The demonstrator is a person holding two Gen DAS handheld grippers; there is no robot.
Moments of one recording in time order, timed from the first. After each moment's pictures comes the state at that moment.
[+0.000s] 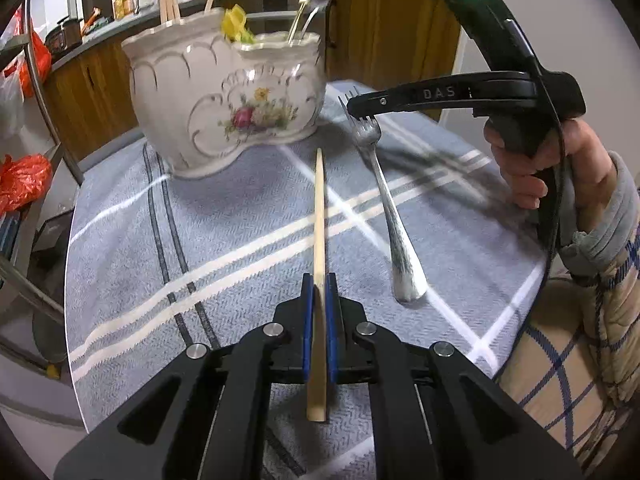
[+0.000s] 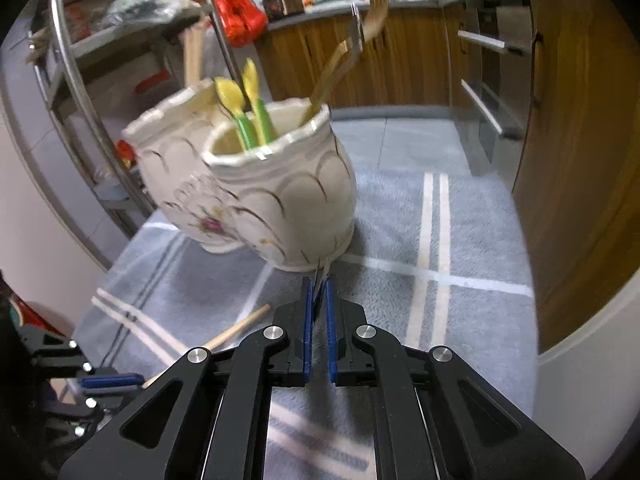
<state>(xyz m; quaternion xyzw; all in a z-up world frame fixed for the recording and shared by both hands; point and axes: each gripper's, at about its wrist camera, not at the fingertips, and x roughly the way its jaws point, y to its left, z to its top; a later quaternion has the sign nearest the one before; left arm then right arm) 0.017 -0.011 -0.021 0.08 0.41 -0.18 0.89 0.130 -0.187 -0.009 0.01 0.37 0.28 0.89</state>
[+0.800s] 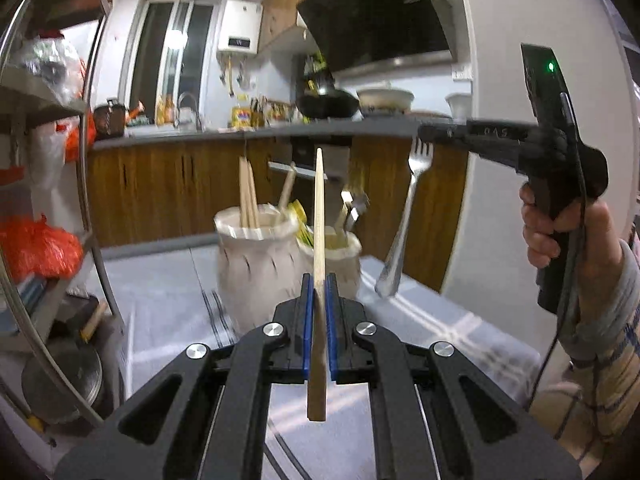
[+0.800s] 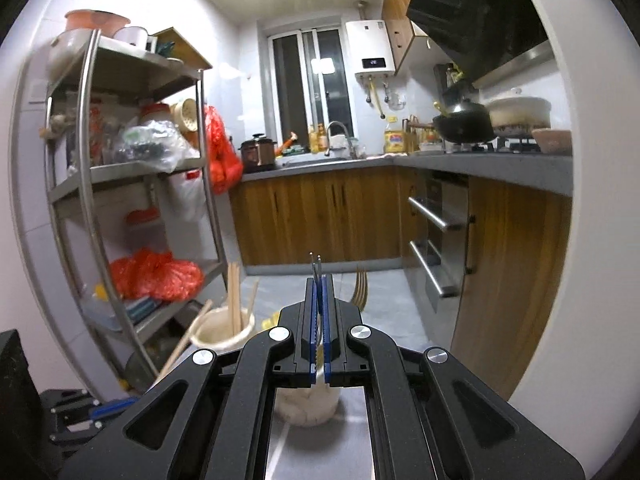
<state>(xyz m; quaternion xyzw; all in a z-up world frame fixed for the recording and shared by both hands) 0.004 0.042 0.062 0.00 0.15 -0.16 0.98 0.090 -0.200 0.129 0.03 0.12 0.18 0.98</state>
